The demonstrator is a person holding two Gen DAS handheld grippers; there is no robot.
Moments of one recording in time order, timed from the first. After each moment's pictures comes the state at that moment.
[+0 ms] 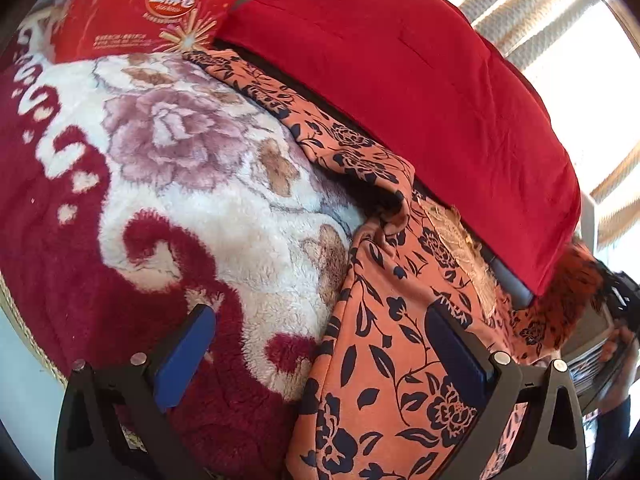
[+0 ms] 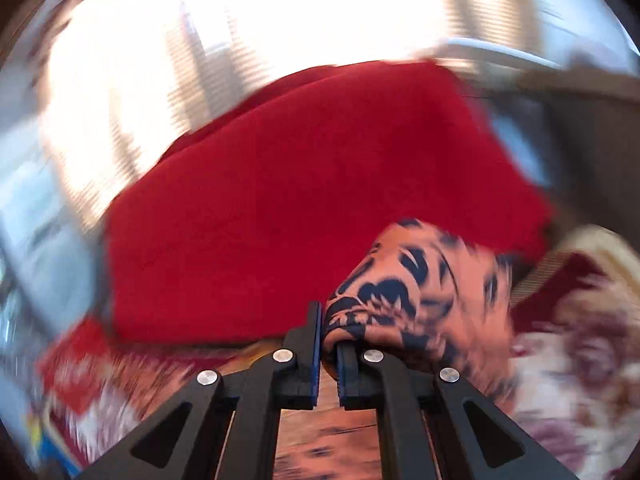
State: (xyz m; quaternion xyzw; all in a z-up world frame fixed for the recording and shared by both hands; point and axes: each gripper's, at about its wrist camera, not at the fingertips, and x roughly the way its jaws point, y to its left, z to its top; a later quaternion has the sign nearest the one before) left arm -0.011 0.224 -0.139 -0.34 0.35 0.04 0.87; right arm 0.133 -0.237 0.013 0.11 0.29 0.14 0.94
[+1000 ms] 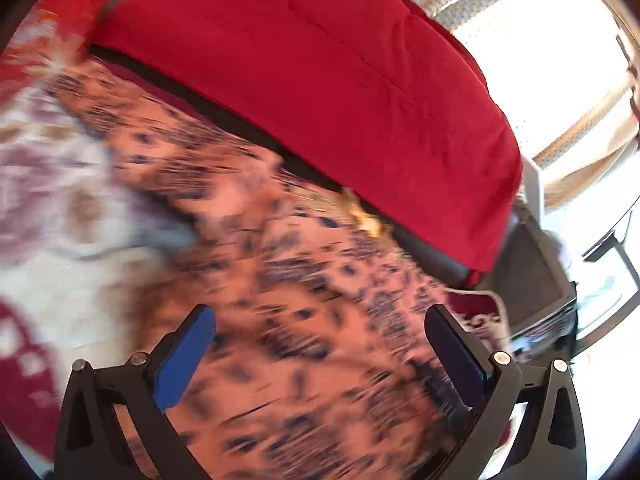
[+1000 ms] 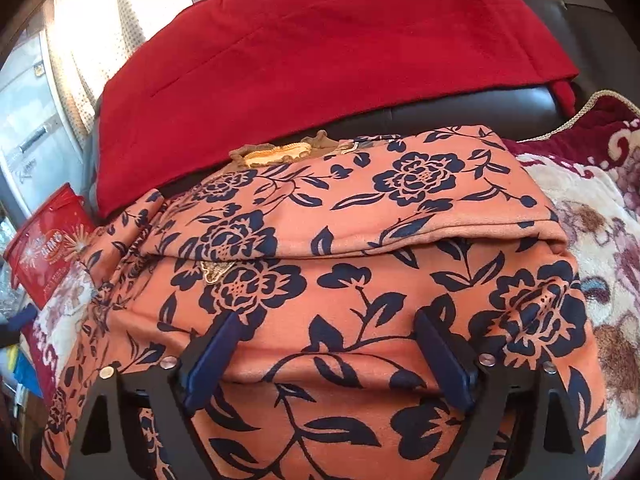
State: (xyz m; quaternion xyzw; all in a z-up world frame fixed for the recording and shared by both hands) left arm 0.094 0.138 -0.070 -0.34 0.38 -0.11 0.86; right arm 0.060 -0.251 -0.168 0.12 0.40 0.14 0.90
